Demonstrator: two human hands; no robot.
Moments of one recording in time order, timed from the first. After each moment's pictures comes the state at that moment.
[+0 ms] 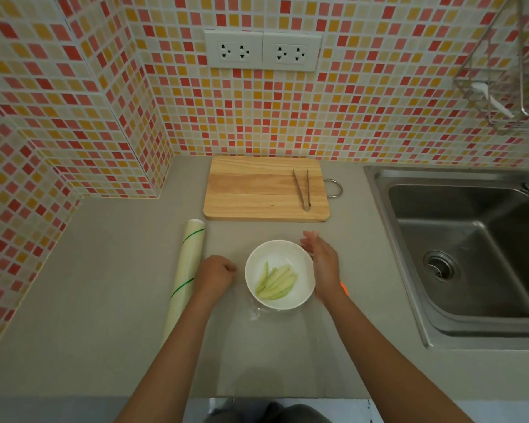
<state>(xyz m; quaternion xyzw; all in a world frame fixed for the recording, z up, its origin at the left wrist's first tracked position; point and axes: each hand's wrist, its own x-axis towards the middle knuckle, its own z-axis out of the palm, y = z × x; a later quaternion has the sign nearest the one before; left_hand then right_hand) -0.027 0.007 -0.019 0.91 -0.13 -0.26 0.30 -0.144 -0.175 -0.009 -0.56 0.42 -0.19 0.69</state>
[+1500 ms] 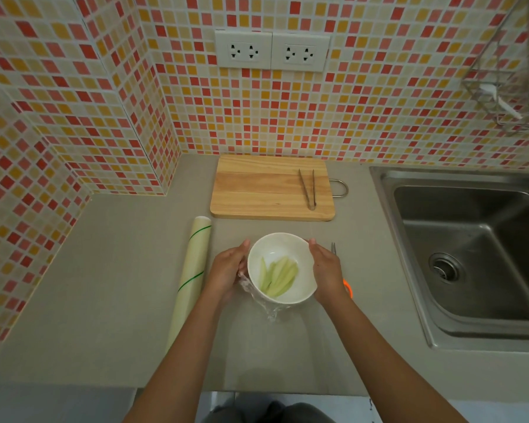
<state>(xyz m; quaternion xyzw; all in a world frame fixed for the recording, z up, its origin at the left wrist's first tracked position) -0.043 0.000 -0.014 0.67 -0.01 -0.33 0.66 -0.157 -0.154 0.006 -0.55 0.38 -0.17 0.72</state>
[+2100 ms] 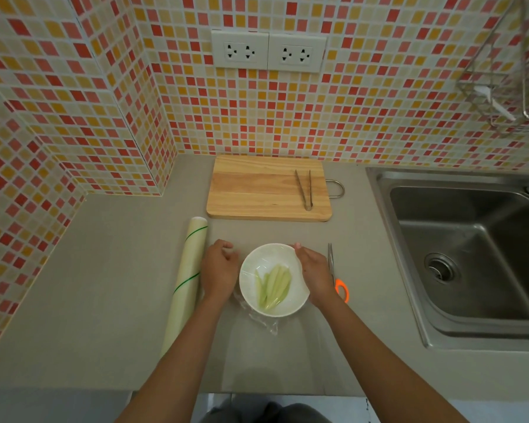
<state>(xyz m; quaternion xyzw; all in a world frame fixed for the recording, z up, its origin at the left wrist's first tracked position) -0.041 -0.004 -0.018 0.88 -0.05 -0.11 0.46 -0.151 -0.154 -0.010 -0.61 0.34 -0.13 0.71</state>
